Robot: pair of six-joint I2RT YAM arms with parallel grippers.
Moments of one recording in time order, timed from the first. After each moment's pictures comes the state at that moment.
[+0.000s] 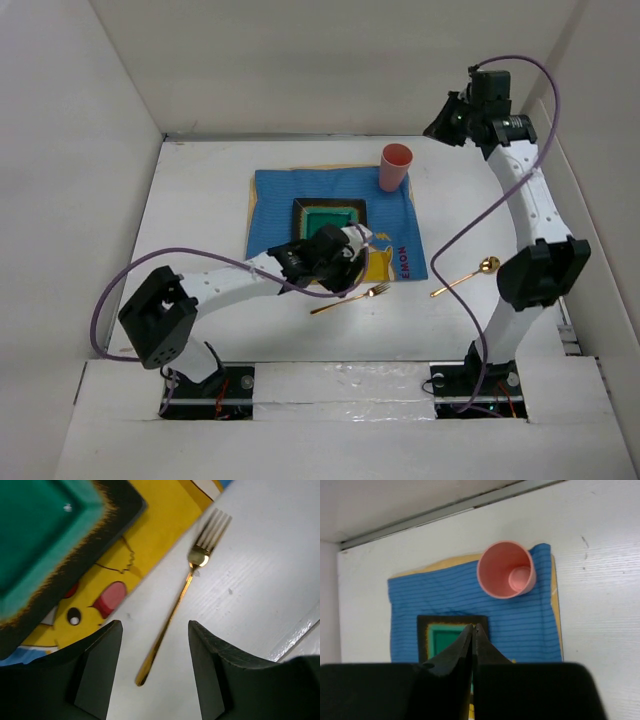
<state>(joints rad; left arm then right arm) -0.93 1.48 0.96 -0.30 0.01 -0.19 0.11 1.84 2.02 -0.75 -0.17 0.48</state>
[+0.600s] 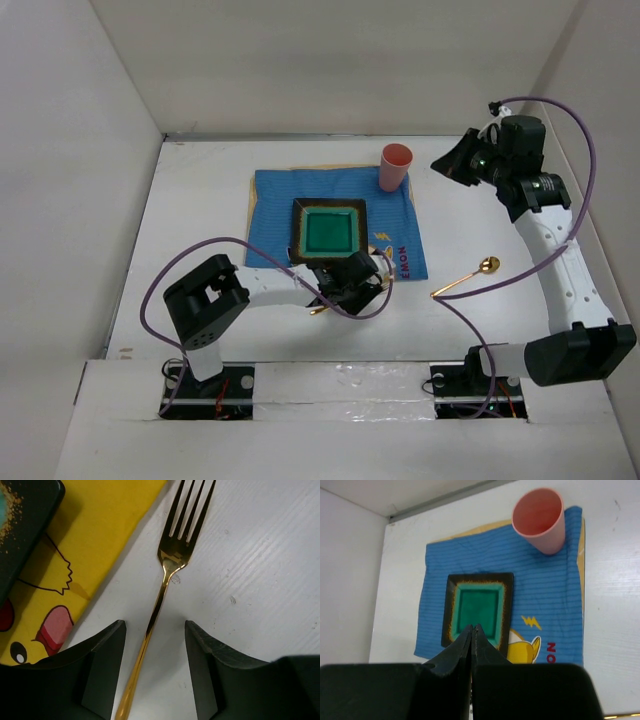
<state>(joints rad) -1.09 1.74 0.99 -0.23 -0.11 -0.12 0.09 1.32 1.48 -0.60 -0.32 0.52</state>
